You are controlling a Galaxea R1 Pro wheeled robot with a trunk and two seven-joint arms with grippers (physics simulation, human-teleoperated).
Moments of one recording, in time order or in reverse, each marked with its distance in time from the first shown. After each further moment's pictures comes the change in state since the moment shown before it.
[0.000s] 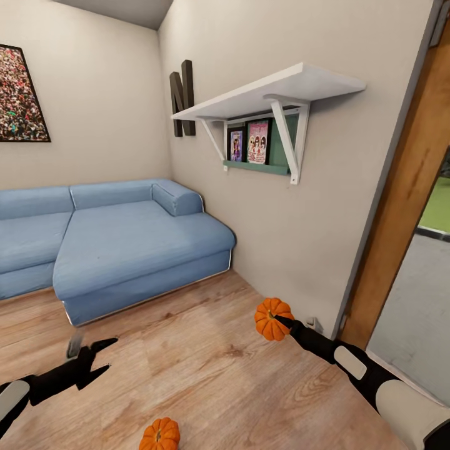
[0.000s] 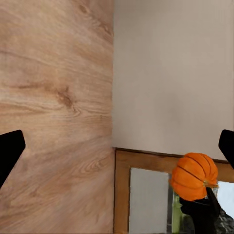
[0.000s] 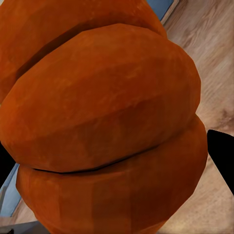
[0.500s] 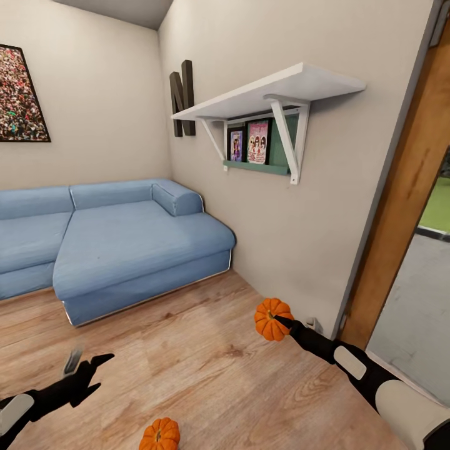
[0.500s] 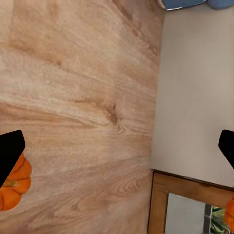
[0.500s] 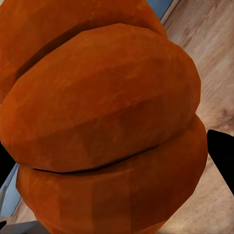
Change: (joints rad) left arm 0.001 -0.033 -0.016 0.103 -0.017 -0.152 0.114; right arm 0.000 0.001 0.001 0.001 0.000 0.003 0.000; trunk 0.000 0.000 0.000
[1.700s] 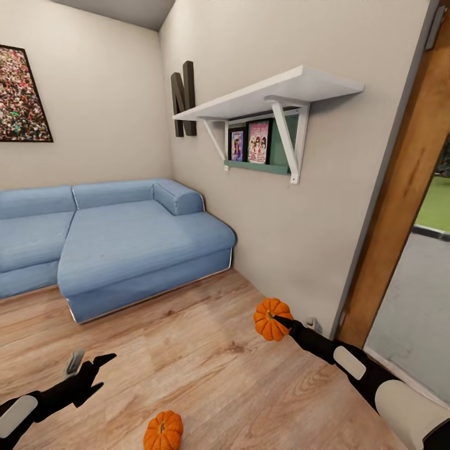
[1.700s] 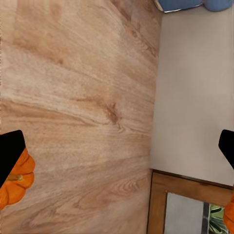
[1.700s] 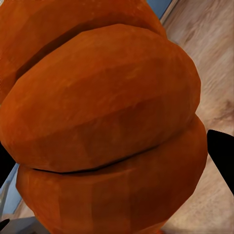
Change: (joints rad) left arm 0.000 -0.017 -0.002 0.011 0.001 -0.031 -0.015; right arm 0.000 0.002 0.001 0.000 0.000 0.002 0.005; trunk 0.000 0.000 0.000
